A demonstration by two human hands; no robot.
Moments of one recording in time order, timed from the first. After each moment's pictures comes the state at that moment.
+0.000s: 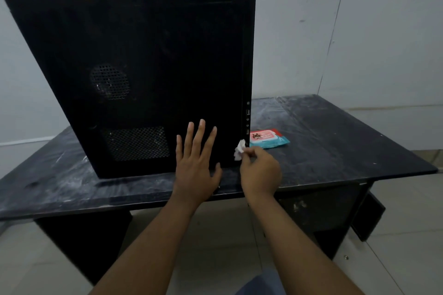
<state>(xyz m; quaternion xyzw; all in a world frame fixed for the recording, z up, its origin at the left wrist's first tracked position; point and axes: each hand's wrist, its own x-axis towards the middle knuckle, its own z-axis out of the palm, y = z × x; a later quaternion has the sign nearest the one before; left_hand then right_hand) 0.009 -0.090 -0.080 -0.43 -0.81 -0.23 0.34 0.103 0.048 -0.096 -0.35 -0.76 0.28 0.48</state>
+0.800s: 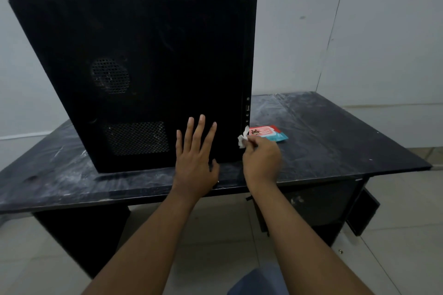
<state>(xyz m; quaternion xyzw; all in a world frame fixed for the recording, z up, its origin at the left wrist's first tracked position) 0.013 -0.092 -0.077 -0.43 -0.81 -0.23 0.33 0.100 0.057 -0.077 -0.35 -0.75 0.28 0.48</state>
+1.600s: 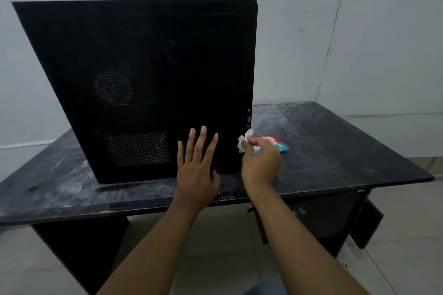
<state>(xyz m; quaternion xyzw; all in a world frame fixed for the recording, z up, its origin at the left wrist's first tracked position) 0.008 -0.089 -0.081 -0.43 -0.80 -0.23 0.35 0.093 0.049 -0.050 -0.32 -0.70 0.36 0.53</state>
